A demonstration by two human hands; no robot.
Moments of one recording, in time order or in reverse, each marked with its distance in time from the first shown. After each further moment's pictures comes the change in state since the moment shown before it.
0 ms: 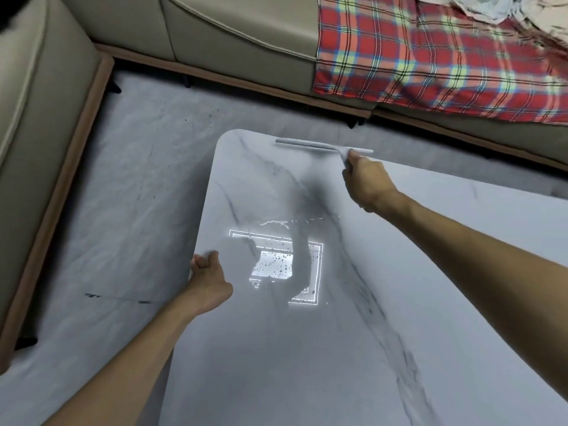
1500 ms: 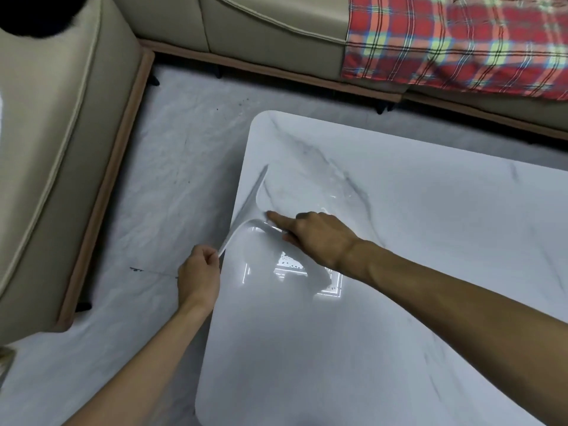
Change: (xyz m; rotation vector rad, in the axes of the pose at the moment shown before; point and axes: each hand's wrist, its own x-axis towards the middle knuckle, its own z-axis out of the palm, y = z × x) left_hand -0.042 -0.071 -0.009 -0.344 0.480 -0.006; right_hand -0.122 -0.069 0.090 -0.237 -0.262 -0.650
